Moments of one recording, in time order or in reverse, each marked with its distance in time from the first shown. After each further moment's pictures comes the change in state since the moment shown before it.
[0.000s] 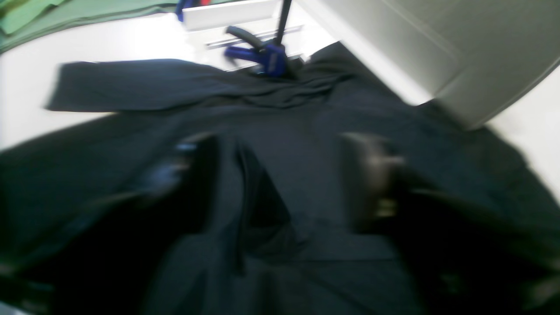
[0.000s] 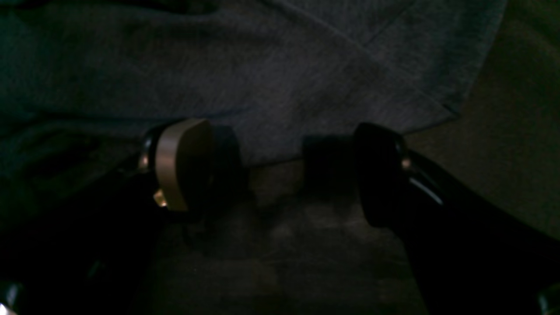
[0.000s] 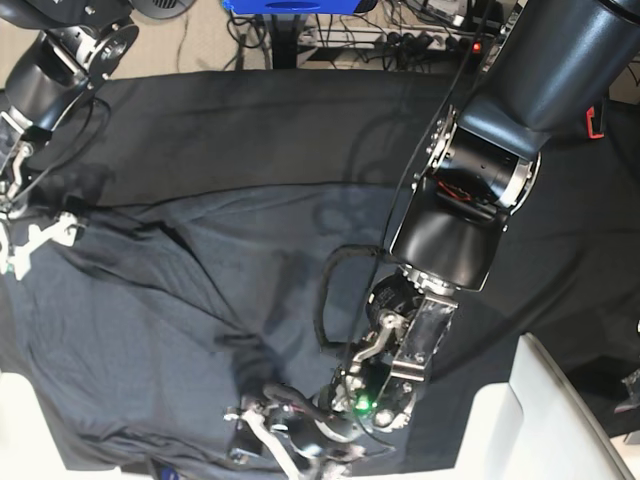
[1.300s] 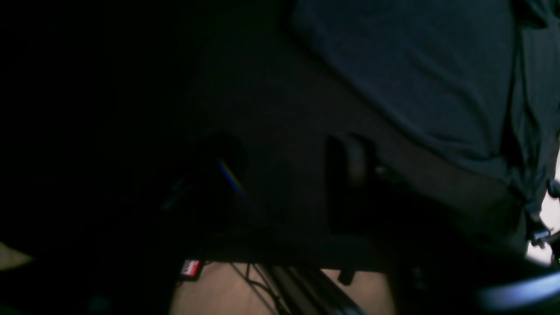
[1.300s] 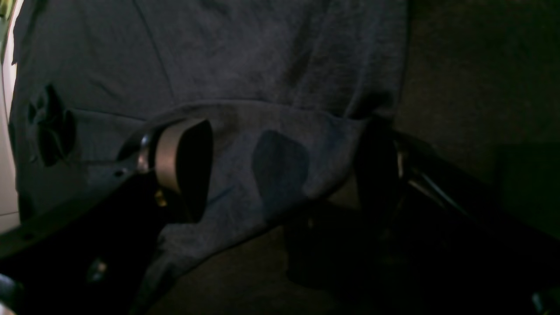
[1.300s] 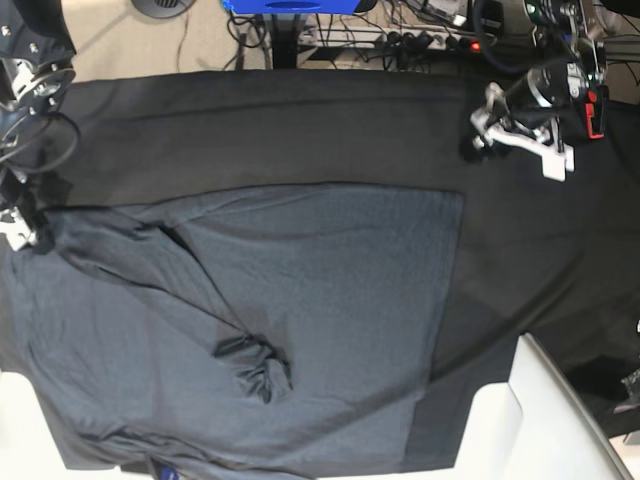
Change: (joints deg) left arm 62.9 -12.5 -47.8 33.5 -30.1 -2.0 23.6; right arm 5.5 10.6 15.6 -27.5 20.0 0.8 8.4
